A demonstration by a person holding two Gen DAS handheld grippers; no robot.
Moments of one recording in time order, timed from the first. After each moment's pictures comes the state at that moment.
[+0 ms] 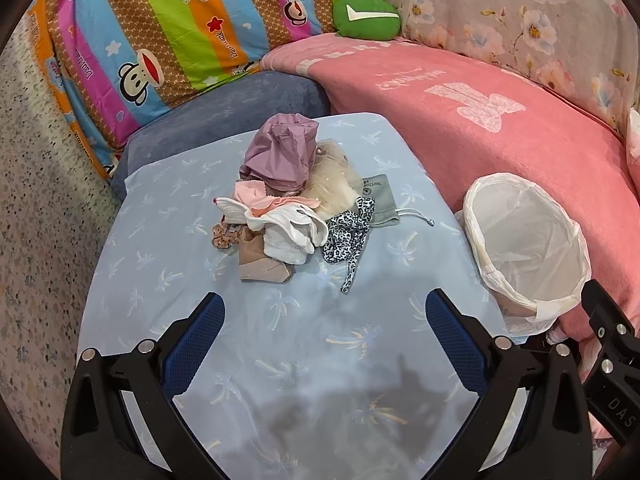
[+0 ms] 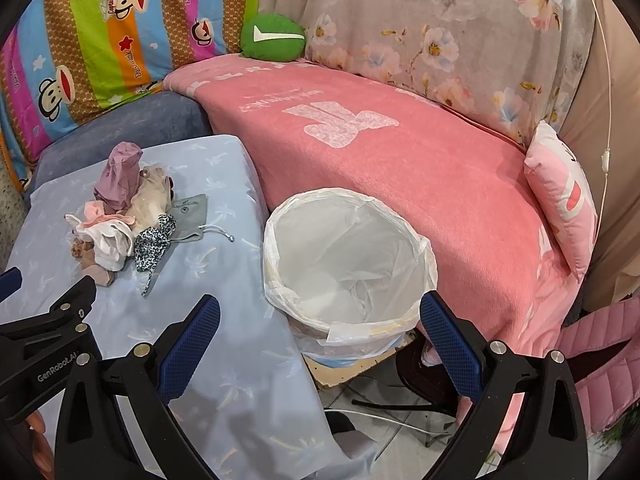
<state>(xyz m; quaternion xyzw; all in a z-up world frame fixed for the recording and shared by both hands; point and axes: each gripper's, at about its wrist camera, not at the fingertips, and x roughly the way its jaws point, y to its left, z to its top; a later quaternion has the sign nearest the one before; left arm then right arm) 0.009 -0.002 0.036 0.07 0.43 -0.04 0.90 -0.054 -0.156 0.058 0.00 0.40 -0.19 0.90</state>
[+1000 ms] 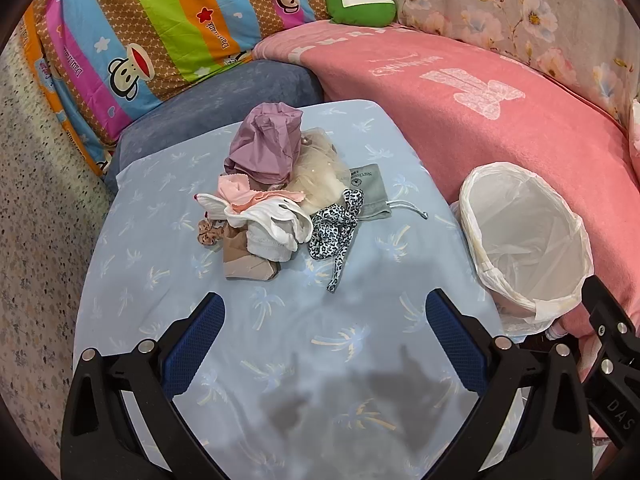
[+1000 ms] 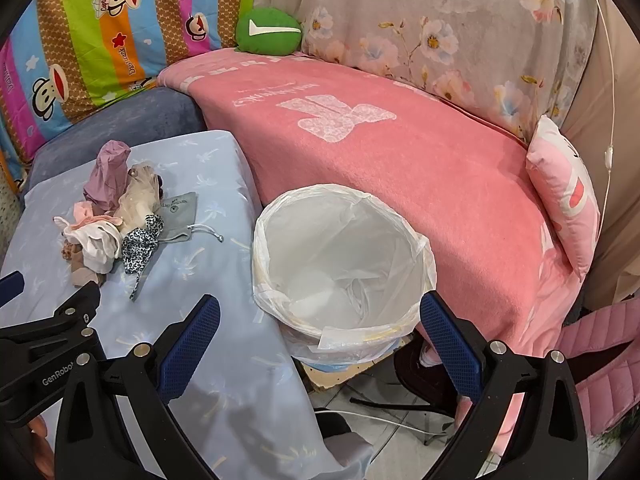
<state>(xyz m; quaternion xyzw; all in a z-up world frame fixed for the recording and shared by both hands) 0.019 -0.016 0.029 0.08 0.45 -0.05 0.89 -0.042 -0.172 0.050 0.01 0.41 -0.19 0.89</state>
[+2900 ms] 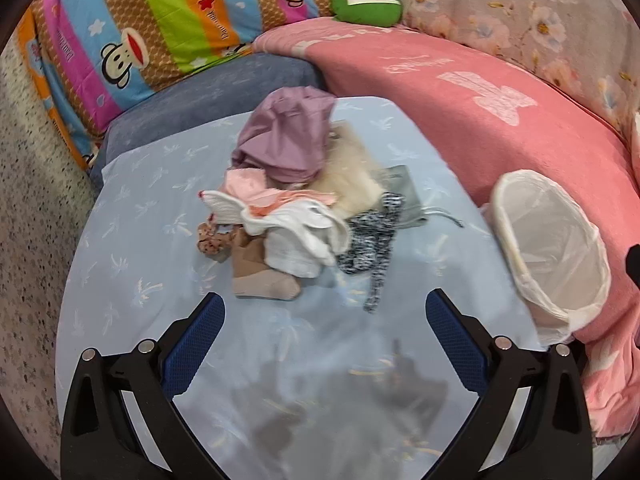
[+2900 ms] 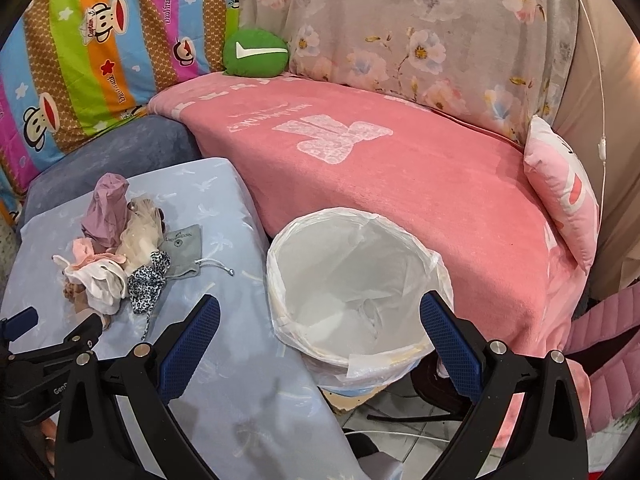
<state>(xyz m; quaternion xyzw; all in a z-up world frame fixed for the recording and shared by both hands) 0.059 0.033 -0.004 0.05 0.45 -0.06 0.89 -0.016 -0.152 0.045 0.03 0.37 -0.21 0.90</state>
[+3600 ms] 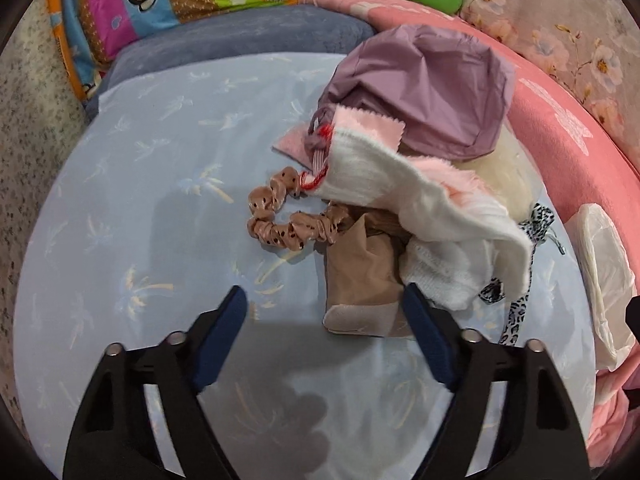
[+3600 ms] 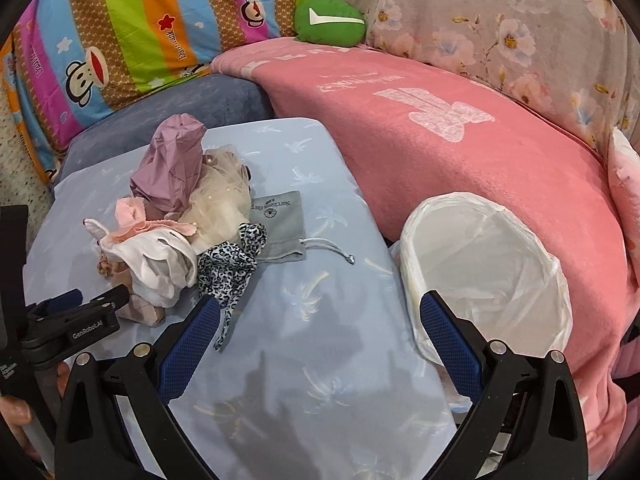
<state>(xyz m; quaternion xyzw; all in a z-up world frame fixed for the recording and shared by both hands) 0.126 0.118 -0.071 -0.04 0.50 -0.05 0.86 0.065 -0.073 -0.017 0.03 0.42 -0.10 0.90</state>
